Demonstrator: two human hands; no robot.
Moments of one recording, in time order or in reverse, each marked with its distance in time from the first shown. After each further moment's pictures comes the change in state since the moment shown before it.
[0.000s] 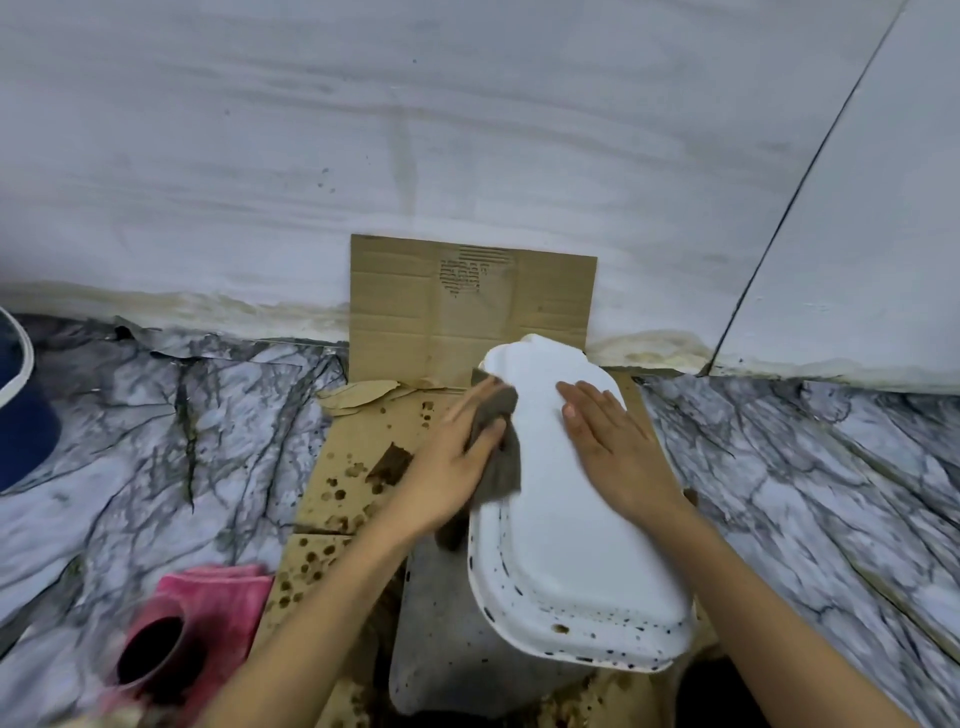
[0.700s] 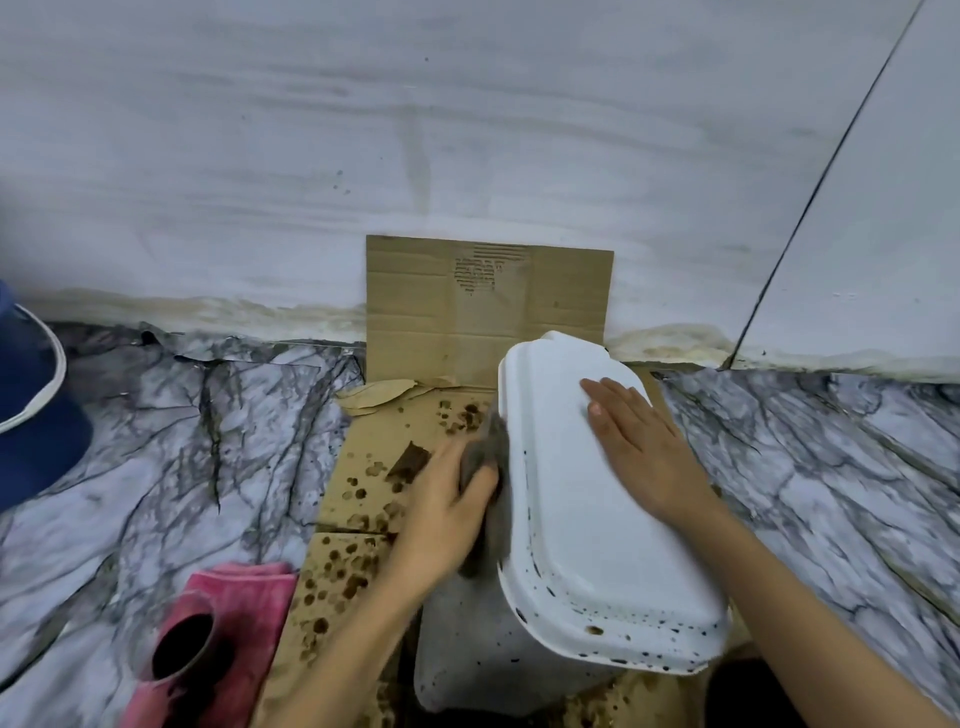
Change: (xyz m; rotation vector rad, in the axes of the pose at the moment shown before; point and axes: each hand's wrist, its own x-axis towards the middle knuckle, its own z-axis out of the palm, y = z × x) left_hand -0.047 -0.005 -0.001 -0.104 0.101 -0.148; right_hand 0.002 0.008 0.003 0.044 0.031 -0.008
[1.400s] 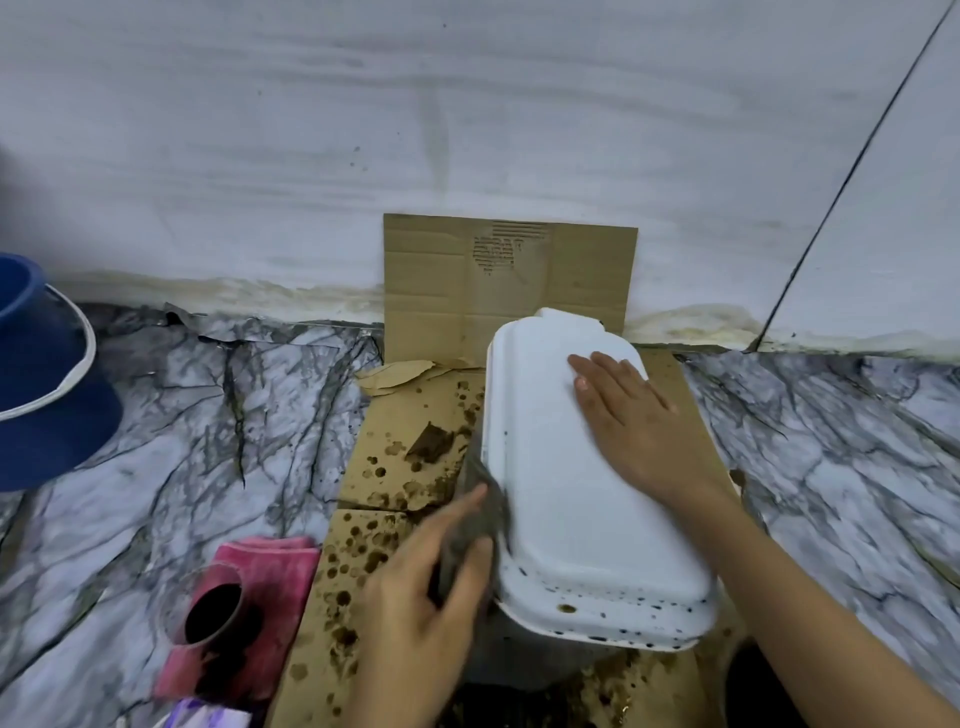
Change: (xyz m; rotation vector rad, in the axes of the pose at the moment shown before) left_hand -0.089 0.024 -0.021 0.058 0.215 0.049; right_hand 0.004 -0.026 0.016 -0.127 -0.002 -0.037
